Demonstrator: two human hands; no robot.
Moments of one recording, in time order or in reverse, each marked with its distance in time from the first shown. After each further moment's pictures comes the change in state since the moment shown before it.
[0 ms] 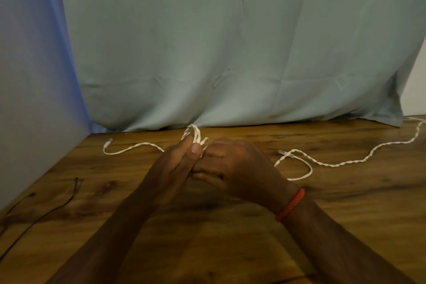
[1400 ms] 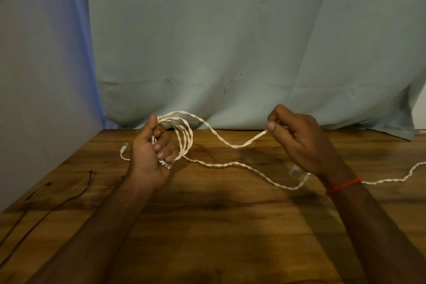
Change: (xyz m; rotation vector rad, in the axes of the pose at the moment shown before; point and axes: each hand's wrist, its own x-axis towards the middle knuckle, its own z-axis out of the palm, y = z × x) left_hand 0.022 -0.018 -0.032 -1.408 0.366 -0.322; right_hand -0.024 0.057 -0.060 0.190 0.041 0.547
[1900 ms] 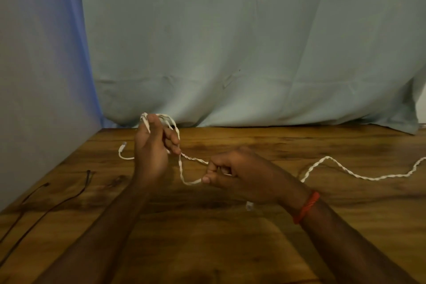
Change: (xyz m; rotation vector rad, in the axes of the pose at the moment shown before) left_hand 0.000 -0.017 0.005 0.686 0.205 0.461; right_hand -0.007 -0.056 0.062 0.140 -0.550 -0.039
